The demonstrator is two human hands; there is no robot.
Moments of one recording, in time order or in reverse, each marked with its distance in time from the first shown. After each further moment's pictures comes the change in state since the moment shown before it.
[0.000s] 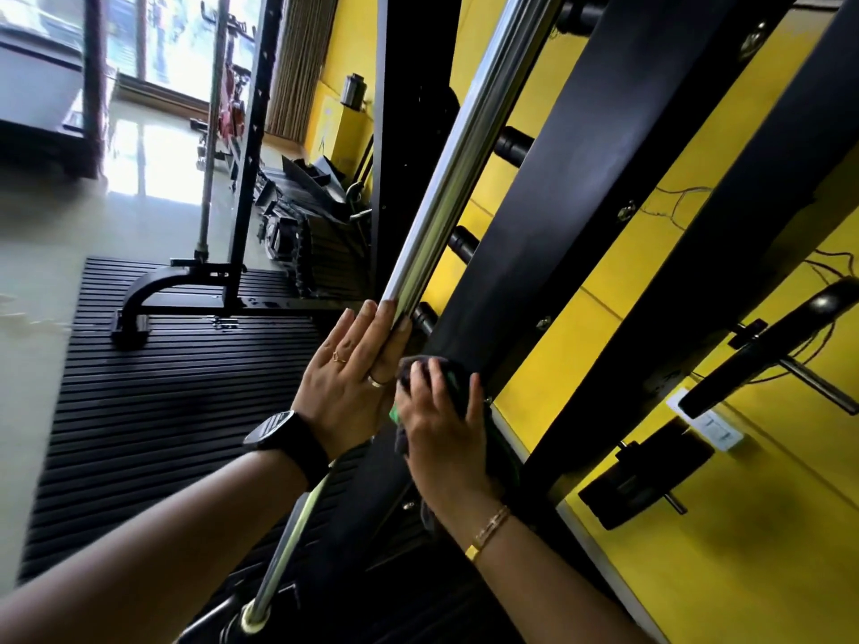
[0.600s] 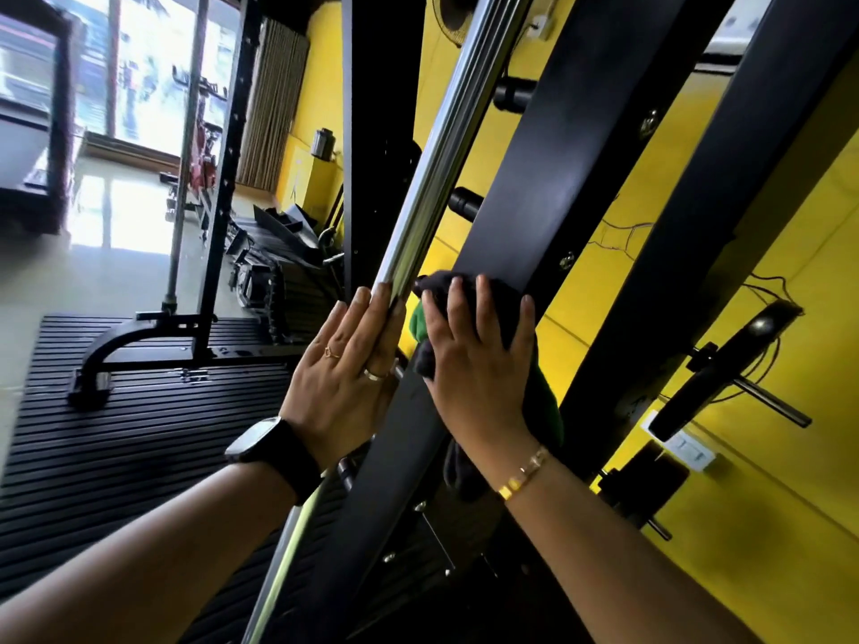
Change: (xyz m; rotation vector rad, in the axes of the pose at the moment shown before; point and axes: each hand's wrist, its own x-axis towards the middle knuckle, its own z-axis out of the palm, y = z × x) left_hand 0.067 -0.001 -0.011 -0.008 0.006 -0.028; right_hand 0.082 0.072 -0.081 -0.171 0.207 0.142
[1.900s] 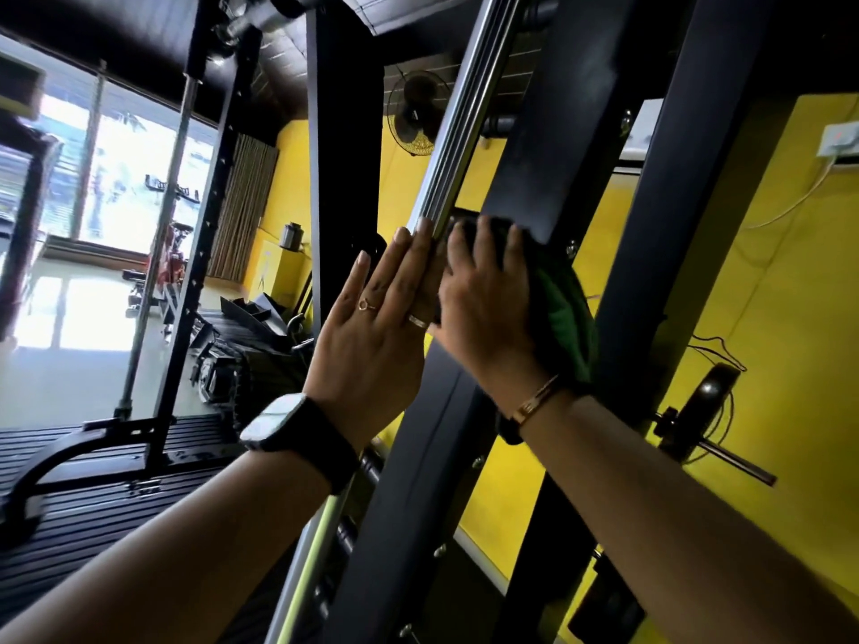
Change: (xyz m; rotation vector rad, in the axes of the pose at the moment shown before) left_hand 0.150 0.000 -0.020 0.150 0.061 0.030; right_hand 0.138 0.059 -0.062 -0.336 0.030 -0.047
